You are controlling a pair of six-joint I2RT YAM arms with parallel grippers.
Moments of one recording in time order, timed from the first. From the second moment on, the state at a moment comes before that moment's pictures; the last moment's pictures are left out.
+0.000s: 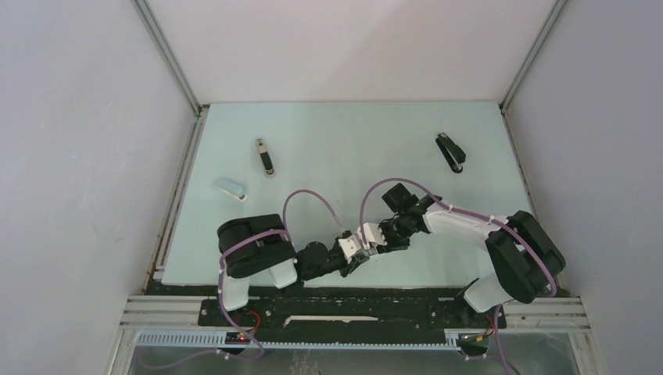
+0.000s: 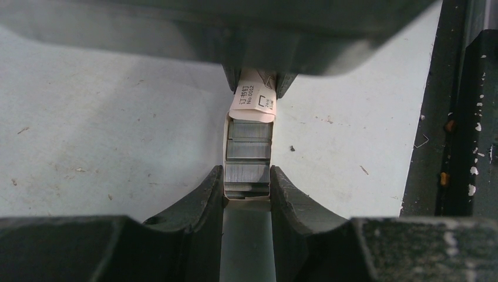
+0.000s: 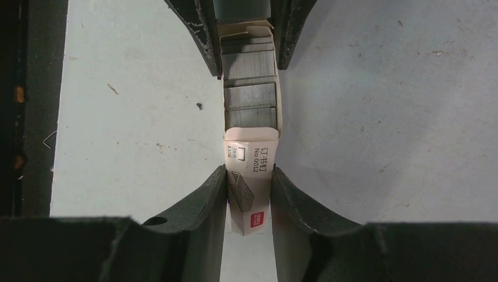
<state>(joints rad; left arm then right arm) -1.13 1.92 0.30 1.39 0.02 0.00 0.67 1.50 0.78 -0.57 -0.46 -1.20</state>
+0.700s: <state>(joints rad) -1.09 1.96 0.31 1.44 0.13 0.03 0.67 1.50 0.78 -0.59 -0.46 -1.19</state>
